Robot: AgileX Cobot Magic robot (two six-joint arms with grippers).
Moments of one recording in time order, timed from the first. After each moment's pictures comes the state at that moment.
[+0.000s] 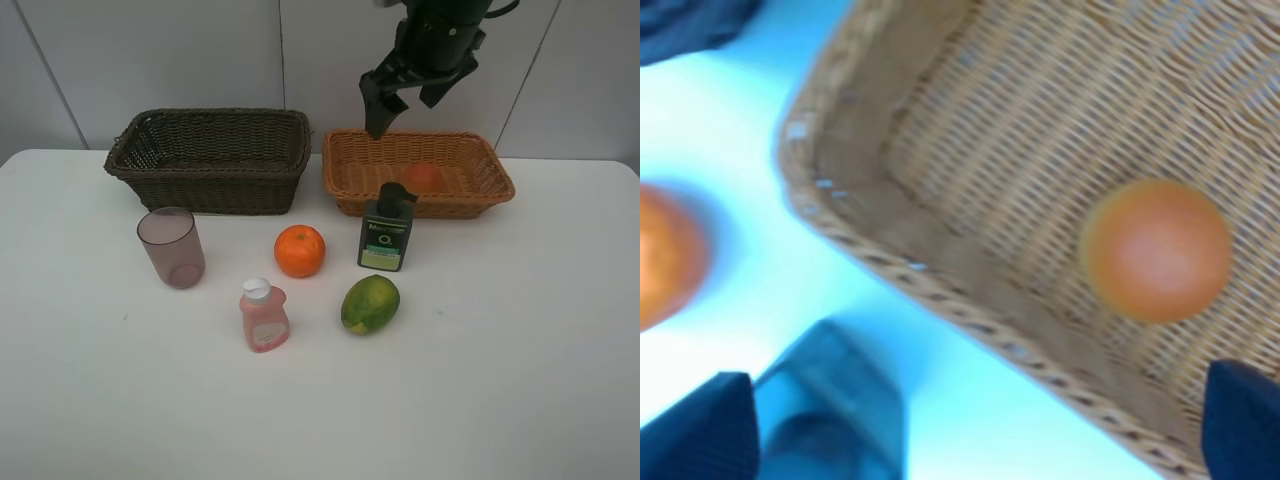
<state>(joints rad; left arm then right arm) 0.00 -0.01 -0.51 0.00 1.07 -0.02 0.47 1.94 -1.81 -0.11 1.16 -0.20</state>
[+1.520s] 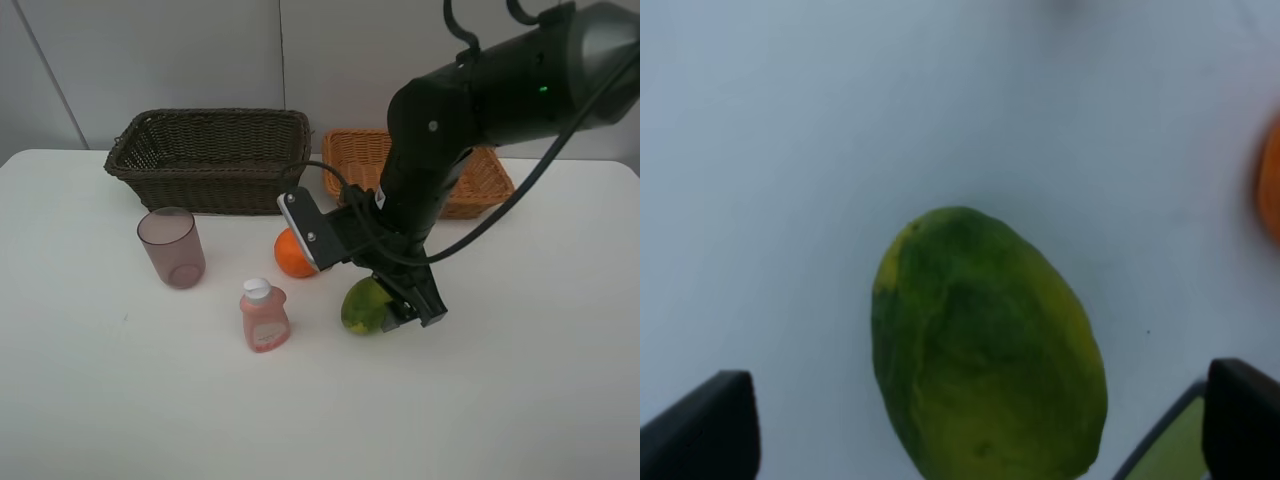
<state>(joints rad) 0.00 -0.01 -0.51 0.00 1.07 -0.02 0.73 1.84 -1.13 -0.10 0.80 -1.22</state>
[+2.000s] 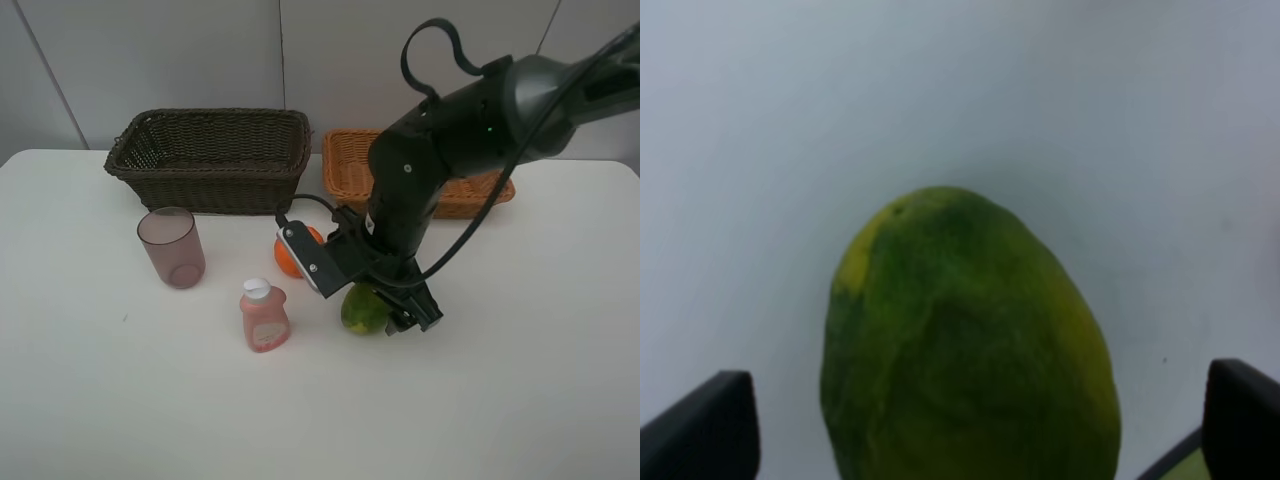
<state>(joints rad) 0.00 -0.01 -0.51 0.00 1.07 -0.02 0.73 1.93 -1.13 -0.21 0.73 -1.24</state>
